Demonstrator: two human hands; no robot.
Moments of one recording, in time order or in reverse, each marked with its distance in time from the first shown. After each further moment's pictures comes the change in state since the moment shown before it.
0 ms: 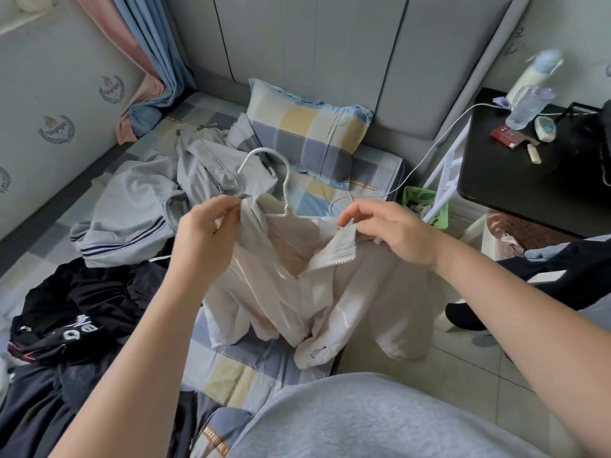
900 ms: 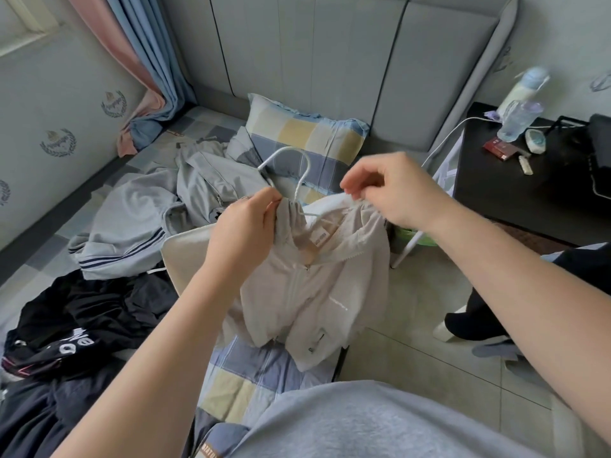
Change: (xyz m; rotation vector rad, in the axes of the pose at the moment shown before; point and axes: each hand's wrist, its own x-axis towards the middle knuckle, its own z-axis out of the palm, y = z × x) left_hand 0.022 0.035 0.027 0.223 -0.065 0.190; right_hand 0.024 -0.045 -0.027 -0.330 0.344 -0.143
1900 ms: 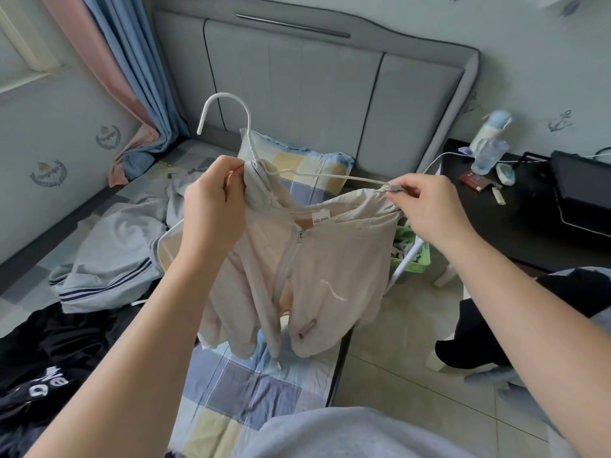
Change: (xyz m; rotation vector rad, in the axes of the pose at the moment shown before) left_hand 0.048 0.019 -0.037 -0.265 0.321 -0.097; right_hand -0.002 0.048 -0.039 -0.018 0.420 0.121
